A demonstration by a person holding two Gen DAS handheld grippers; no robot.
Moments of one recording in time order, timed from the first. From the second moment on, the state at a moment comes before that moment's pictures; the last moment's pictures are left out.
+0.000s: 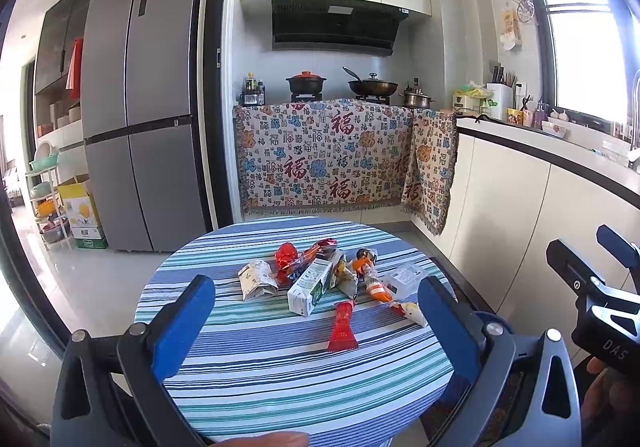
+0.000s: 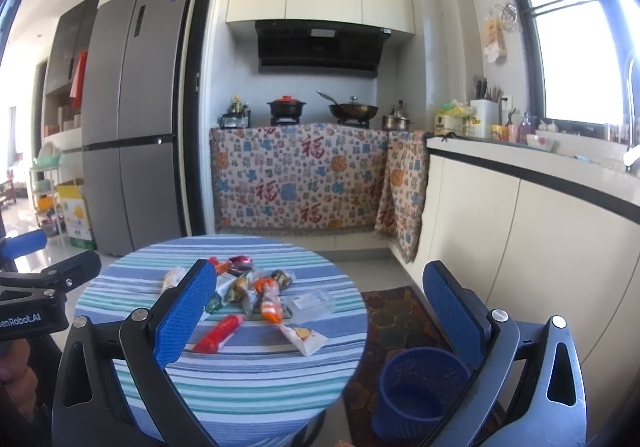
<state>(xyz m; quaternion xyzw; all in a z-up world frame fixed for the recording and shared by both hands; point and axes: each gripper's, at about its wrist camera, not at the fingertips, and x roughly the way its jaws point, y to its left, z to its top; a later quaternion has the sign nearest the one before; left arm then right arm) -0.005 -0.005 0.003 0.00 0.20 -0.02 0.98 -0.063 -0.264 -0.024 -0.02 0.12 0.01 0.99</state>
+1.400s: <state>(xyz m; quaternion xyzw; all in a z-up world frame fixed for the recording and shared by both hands) 0.177 -0.024 -0.179 0.02 0.46 -0.08 0.88 0.116 -0.292 -0.231 -0.03 0.41 0.11 0.91</state>
